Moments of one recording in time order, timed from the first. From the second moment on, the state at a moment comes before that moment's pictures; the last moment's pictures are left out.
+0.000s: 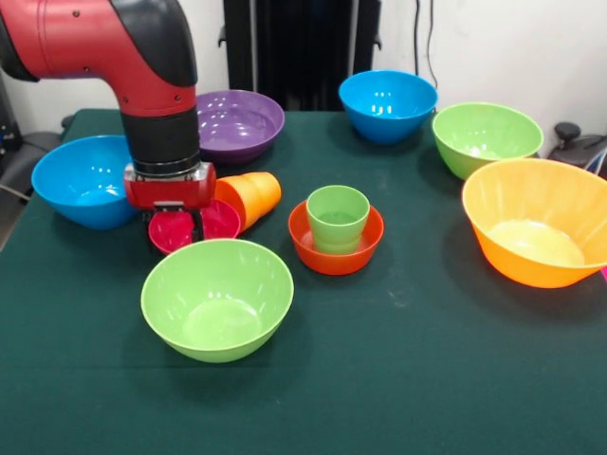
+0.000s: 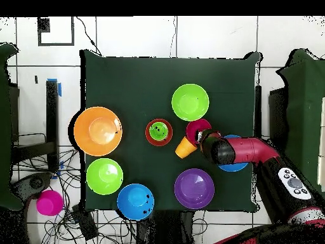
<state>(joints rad) -0.88 -0.40 0.46 1.63 -0.81 0.33 1.86</state>
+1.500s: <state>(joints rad) -0.91 -0.50 0.47 1.74 -0.80 0.30 1.86</state>
